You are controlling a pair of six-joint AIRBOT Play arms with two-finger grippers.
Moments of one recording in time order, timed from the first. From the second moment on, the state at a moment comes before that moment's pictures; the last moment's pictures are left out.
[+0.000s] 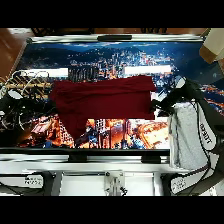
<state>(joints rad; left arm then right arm) 0.27 -1.54 1.07 1.00 -1.09 -1.32 -0.05 -1.73 1.35 -1.22 1.38 1.60</state>
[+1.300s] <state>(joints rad) 0.34 -0.70 2.05 1.19 -1.05 -1.41 0.03 -0.75 1.95 -1.48 1.09 1.55</state>
